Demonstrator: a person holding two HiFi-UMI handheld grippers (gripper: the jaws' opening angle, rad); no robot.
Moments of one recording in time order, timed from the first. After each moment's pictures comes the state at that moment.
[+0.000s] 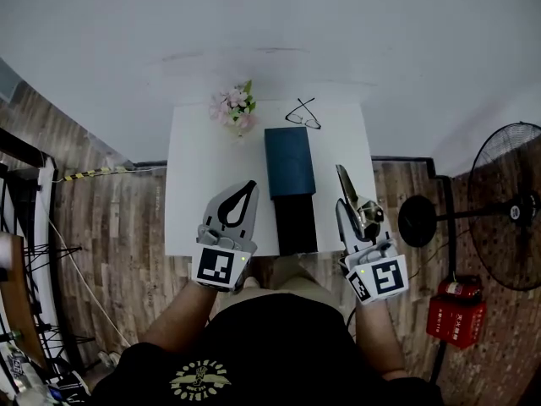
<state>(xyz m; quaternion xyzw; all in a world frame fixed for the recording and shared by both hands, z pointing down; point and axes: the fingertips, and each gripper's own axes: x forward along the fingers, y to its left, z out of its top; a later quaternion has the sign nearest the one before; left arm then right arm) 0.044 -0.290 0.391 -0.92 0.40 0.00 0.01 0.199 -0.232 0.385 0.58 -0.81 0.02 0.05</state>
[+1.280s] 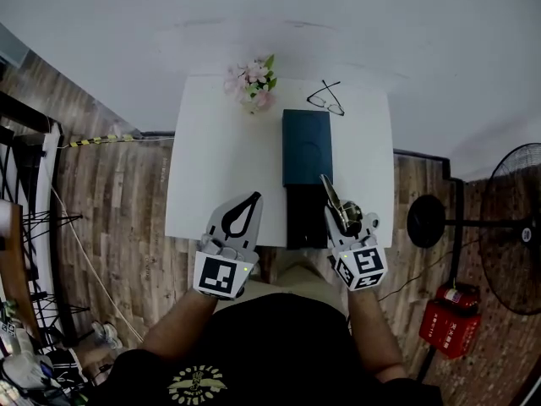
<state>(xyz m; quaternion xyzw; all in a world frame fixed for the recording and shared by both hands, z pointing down) 0.024 -0.274 0.463 -0.90 0.42 -0.04 -0.04 0.181 -0.246 0.558 0.53 -0.82 0.15 0.14</state>
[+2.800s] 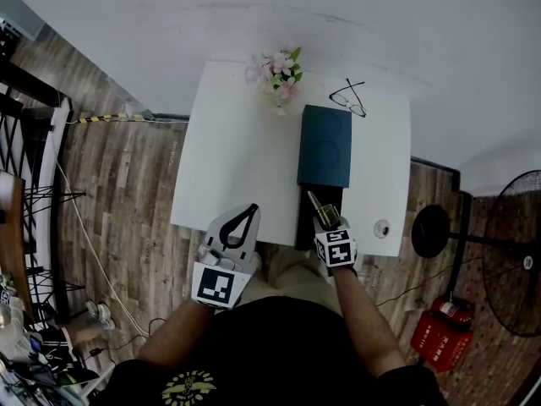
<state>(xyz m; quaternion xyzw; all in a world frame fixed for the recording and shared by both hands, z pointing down) -0.015 -0.251 0.496 -0.88 0.46 -0.08 -0.07 0.155 -0.227 0.756 0.46 -0.75 0.30 0.36</state>
